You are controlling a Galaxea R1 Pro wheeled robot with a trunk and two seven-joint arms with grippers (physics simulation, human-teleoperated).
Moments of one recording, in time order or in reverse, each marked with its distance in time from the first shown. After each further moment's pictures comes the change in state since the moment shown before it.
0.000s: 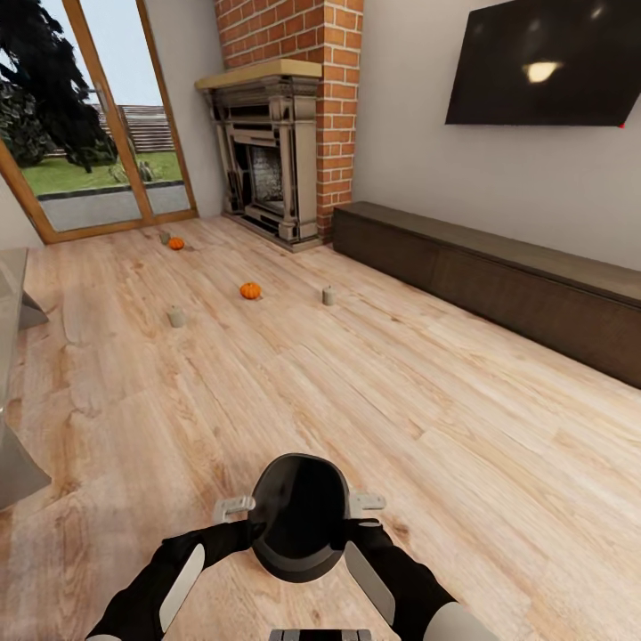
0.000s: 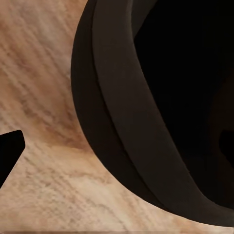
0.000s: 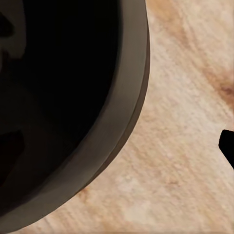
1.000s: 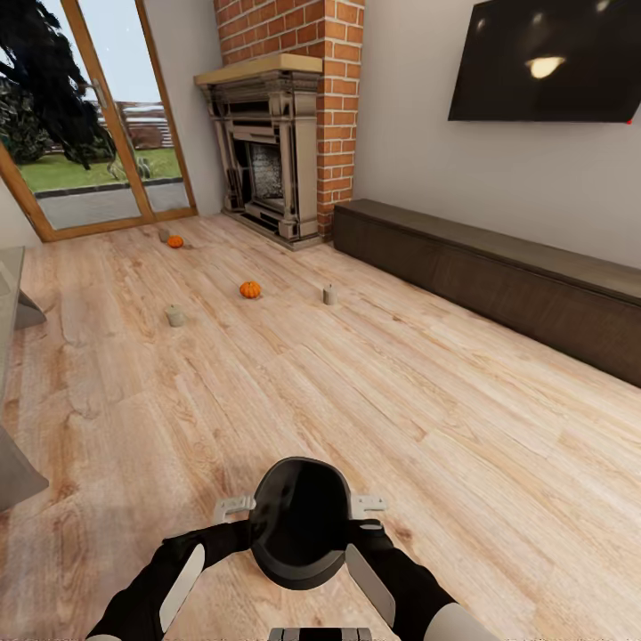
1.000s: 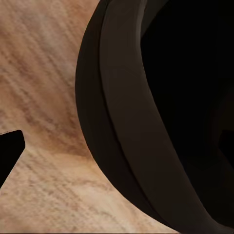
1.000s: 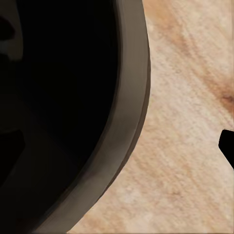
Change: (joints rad) left arm 0.000 0.000 -0.002 0.000 -0.001 0.000 -0.002; right arm 0.000 0.000 0.000 0.019 0.000 -0.037 0.001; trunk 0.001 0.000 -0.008
